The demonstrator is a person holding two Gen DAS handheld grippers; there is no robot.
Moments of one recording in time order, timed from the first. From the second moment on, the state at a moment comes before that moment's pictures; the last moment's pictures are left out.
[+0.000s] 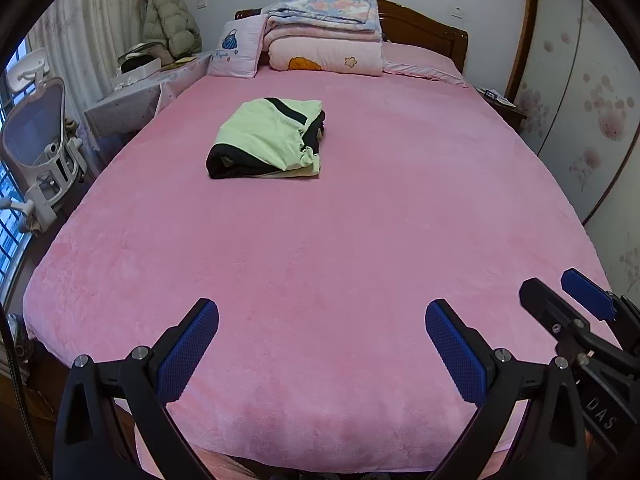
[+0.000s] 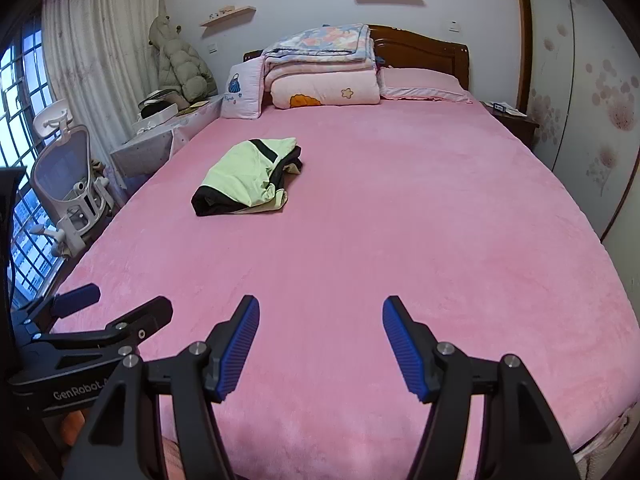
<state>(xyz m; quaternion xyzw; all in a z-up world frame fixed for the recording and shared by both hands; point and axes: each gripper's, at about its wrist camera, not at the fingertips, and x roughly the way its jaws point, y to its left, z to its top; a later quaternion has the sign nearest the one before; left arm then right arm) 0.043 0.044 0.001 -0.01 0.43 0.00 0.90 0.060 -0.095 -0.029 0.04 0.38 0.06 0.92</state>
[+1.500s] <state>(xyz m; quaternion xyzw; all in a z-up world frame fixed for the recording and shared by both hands) 0.019 0.030 -0.001 0.02 0.43 0.00 0.90 0.034 -0.108 -0.031 0.03 0.37 0.05 0.93</state>
